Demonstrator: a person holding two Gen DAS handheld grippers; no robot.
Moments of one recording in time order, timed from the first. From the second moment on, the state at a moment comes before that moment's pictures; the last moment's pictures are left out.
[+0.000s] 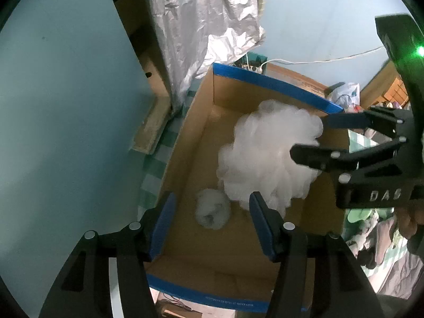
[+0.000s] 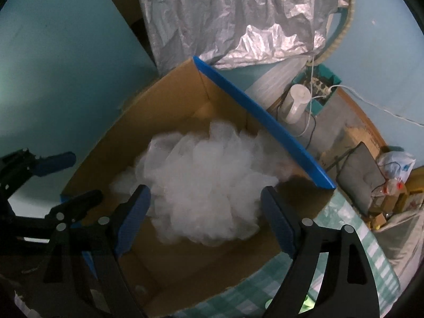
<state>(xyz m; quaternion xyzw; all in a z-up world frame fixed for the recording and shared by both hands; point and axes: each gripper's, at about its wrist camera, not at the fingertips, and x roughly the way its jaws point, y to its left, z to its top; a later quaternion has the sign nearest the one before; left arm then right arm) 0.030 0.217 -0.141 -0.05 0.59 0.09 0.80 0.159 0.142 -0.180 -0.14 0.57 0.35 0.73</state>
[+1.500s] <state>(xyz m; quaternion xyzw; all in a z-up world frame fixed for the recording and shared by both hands) 0.011 0.095 -0.063 0.01 0.54 0.00 0.84 0.106 -0.037 -0.088 -0.07 0.53 0.28 0.80</state>
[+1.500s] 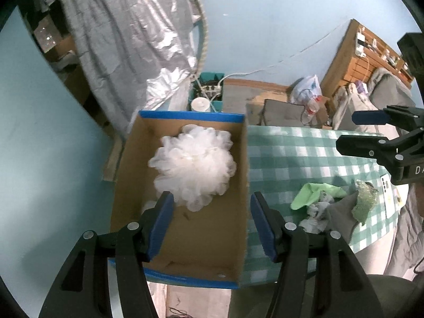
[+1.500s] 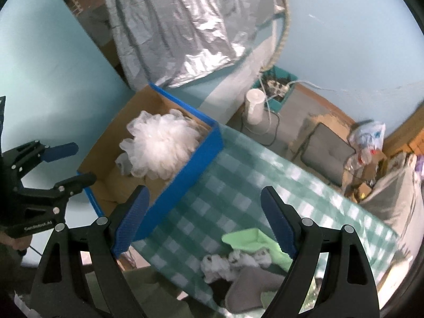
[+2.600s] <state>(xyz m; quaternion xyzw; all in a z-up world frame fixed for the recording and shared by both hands) 0.021 -0.037 -0.130 0.05 0.60 -0.11 0.79 0.051 -0.215 -0.174 0.03 0.61 0.11 0.78</state>
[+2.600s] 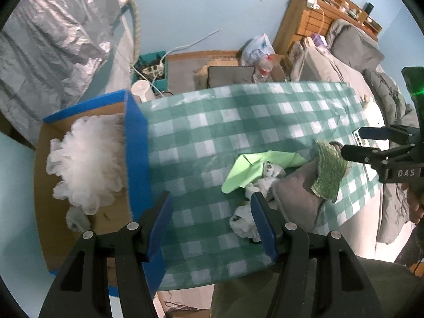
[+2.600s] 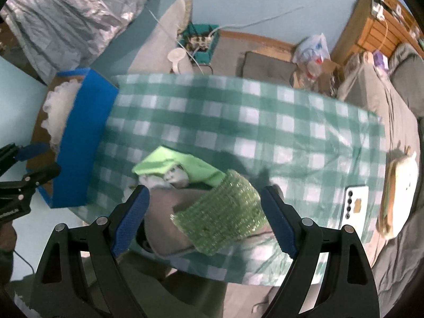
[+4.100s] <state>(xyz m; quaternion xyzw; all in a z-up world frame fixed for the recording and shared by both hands) 0.025 -0.138 -0.174 0.11 0.62 -0.20 0.75 0.022 -0.266 -0.220 0.08 0.60 0.10 0.79</state>
